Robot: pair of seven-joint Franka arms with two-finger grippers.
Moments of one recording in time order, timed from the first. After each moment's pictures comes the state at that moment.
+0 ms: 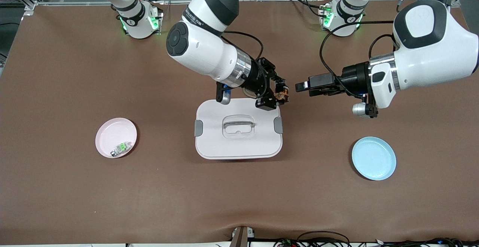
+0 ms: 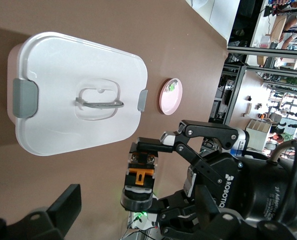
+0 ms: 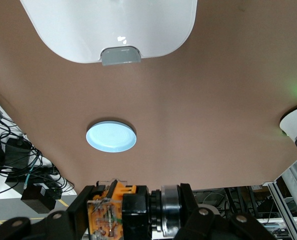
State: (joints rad) left arm 0.04 0.16 -0.34 -1.69 -0.93 1.91 -0.14; right arm 0.67 0.66 0.10 -1.02 0.58 2.15 2.14
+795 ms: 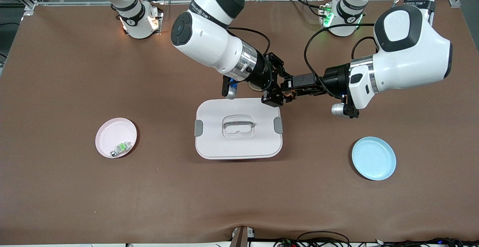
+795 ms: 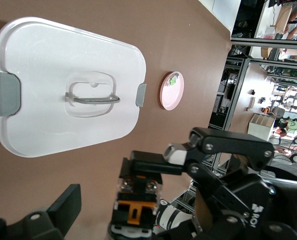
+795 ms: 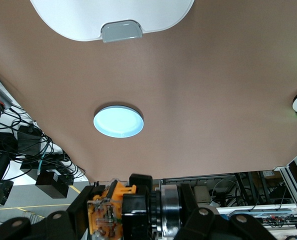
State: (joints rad) left arm -0.02 0.20 -0.34 -1.69 -0.93 1.95 -0.14; right arm 0.69 0.66 0.09 -1.01 0.58 2.22 2.19
